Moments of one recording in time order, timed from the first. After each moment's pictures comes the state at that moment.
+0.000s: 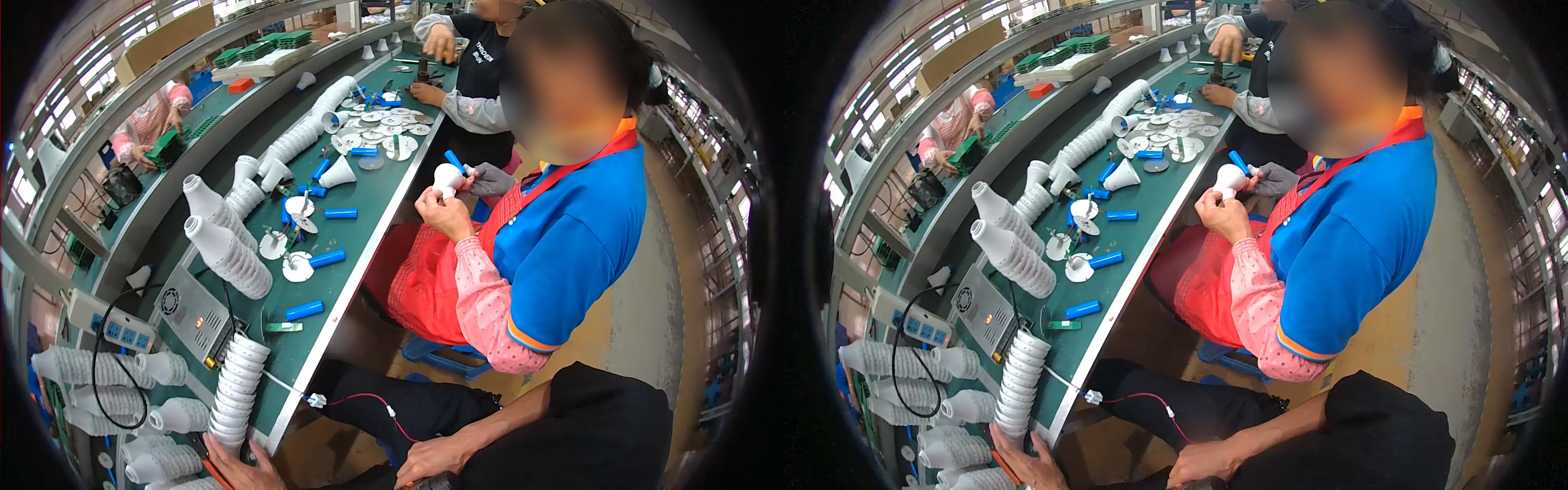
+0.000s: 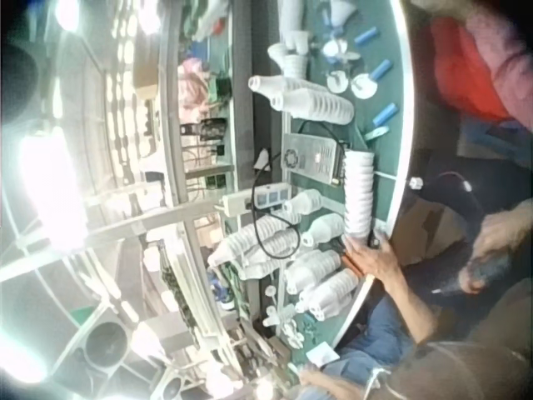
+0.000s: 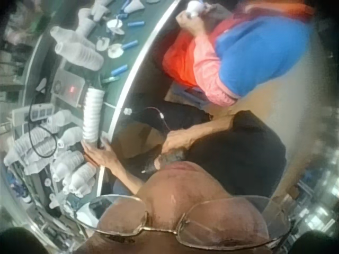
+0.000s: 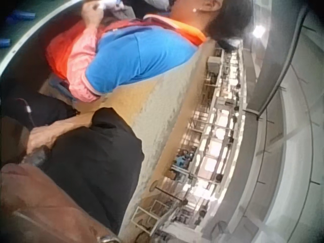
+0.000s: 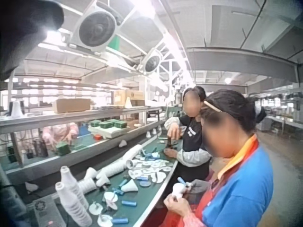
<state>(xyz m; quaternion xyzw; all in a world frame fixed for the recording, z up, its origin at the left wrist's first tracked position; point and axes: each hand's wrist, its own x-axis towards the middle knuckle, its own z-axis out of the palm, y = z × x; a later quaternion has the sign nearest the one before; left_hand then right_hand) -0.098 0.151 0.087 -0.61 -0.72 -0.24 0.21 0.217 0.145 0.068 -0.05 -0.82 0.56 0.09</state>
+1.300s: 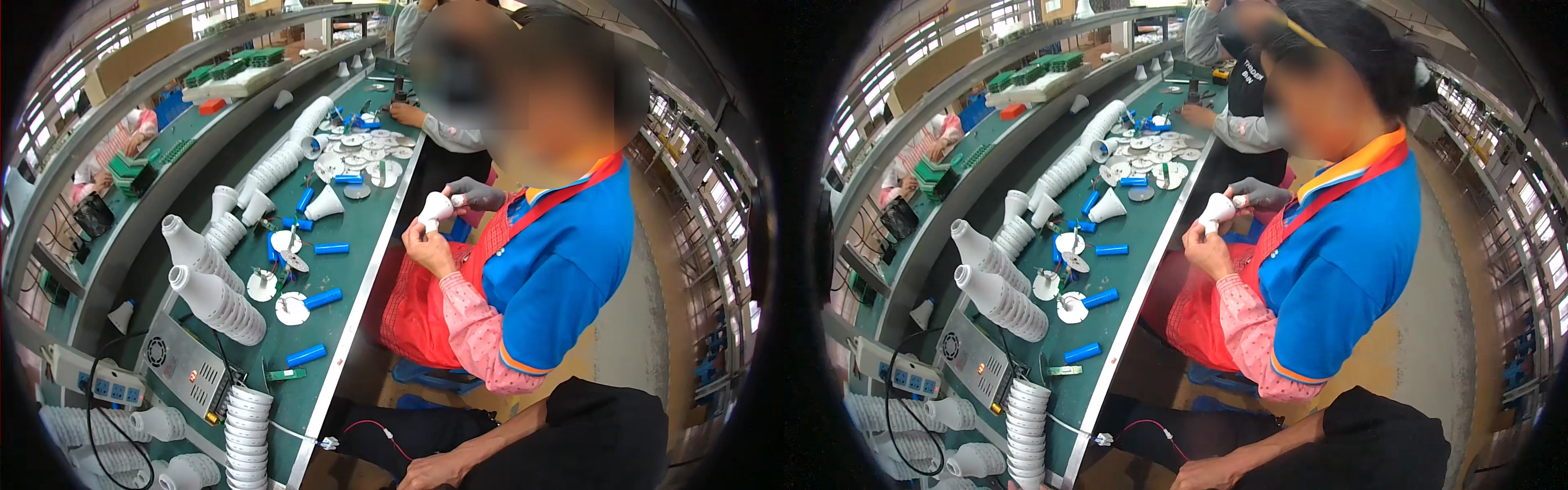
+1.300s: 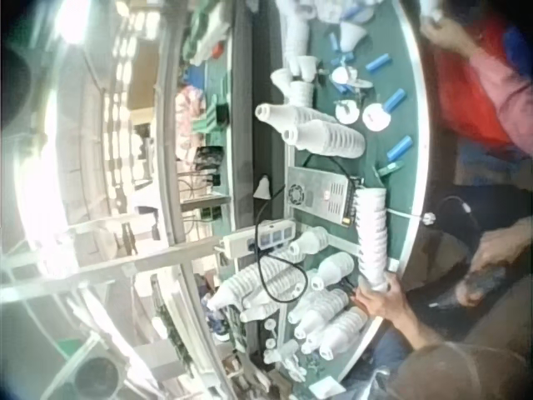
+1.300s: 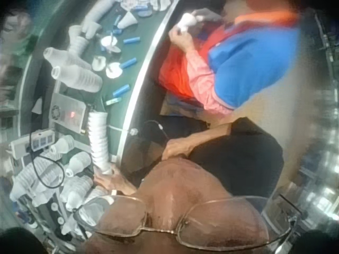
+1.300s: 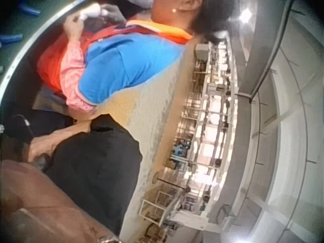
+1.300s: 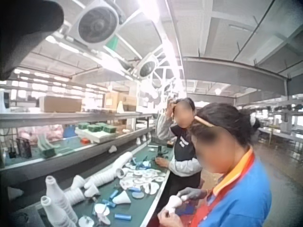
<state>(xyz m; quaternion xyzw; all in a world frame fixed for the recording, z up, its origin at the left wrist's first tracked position) -0.104 0.153 0.105 -0.57 -0.75 -0.24 0.23 0.199 0.164 0.041 -0.05 -0.79 0.56 0.23</state>
